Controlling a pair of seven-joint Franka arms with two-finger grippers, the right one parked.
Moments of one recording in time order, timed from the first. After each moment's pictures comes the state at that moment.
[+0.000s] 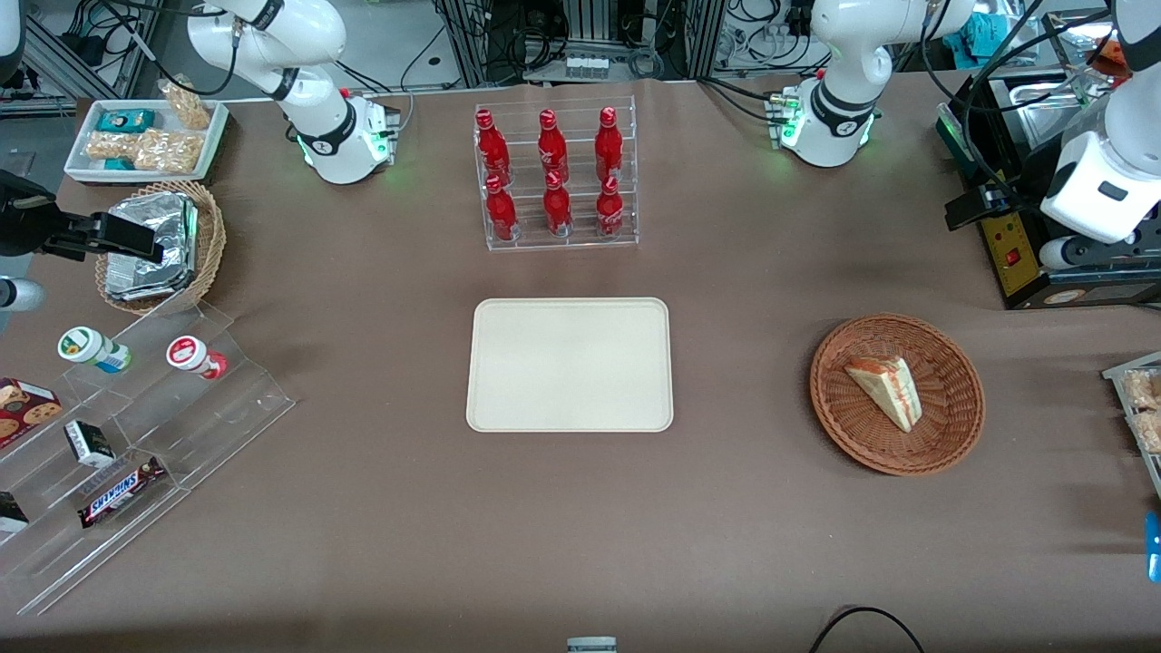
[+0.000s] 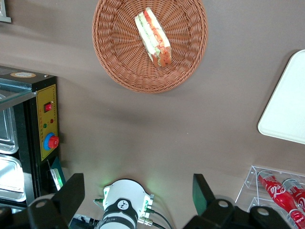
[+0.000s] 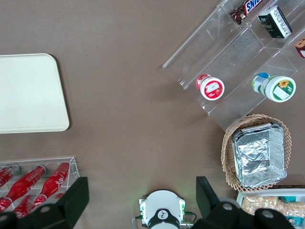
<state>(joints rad) 0.06 -0.04 -0.13 -1.62 0.01 1.33 -0.29</state>
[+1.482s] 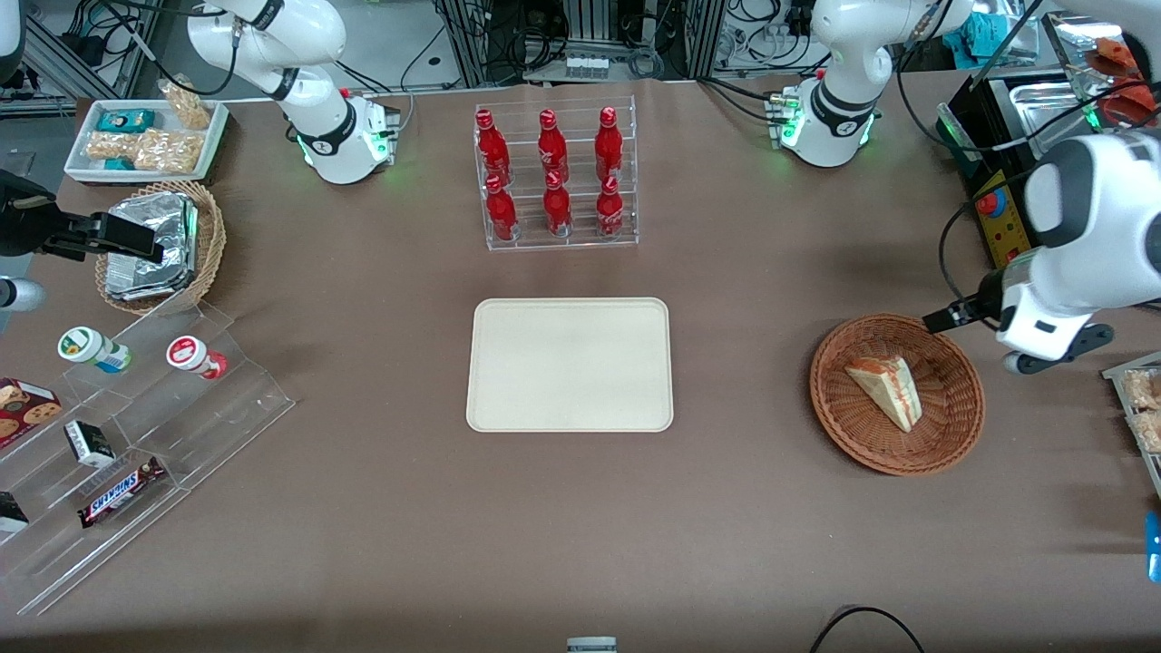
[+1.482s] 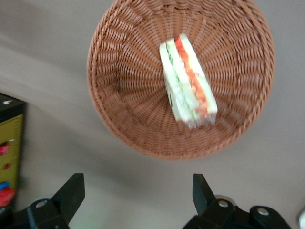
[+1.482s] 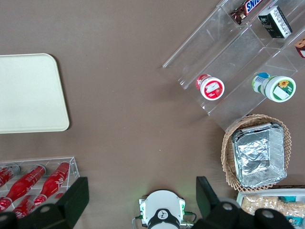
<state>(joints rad) 0.11 0.09 -0.07 -2.05 0.03 1.97 -0.40</state>
